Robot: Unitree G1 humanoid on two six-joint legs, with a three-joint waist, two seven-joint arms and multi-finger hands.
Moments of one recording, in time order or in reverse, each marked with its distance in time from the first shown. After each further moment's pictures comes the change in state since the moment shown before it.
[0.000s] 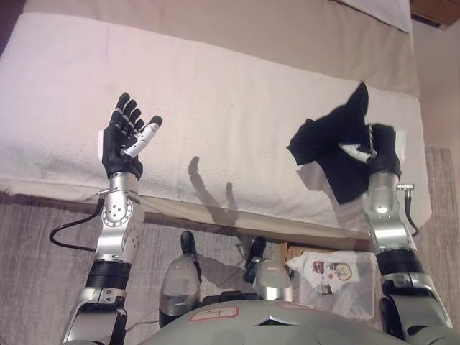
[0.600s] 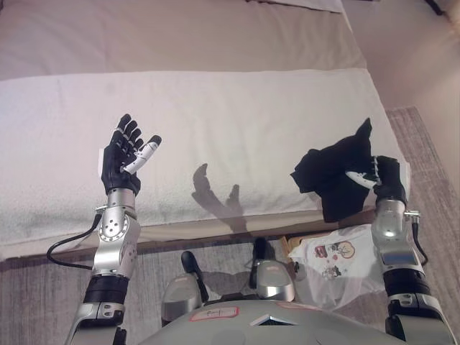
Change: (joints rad) left arm 0.067 -0.022 0.021 0.002 0.040 0.017 -0.063; right arm 0.124 0.001 -0.086 0.023 0.003 0.004 0.036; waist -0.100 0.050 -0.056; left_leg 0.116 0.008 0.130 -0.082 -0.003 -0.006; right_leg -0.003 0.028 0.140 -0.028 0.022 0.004
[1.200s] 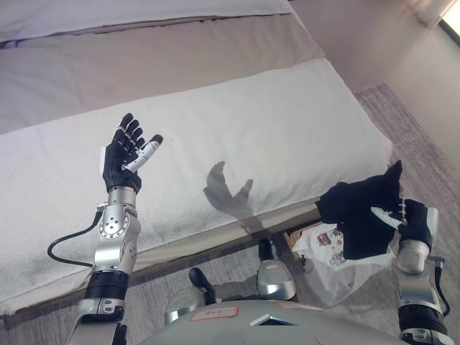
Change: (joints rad) left arm -0.028 0.002 -0.001 0.037 0.007 0.000 -0.015; right arm 0.198 0.020 -0.169 0.041 0.015 0.018 -0.002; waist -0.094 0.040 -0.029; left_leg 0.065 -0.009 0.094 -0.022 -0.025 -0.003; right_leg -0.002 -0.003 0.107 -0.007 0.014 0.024
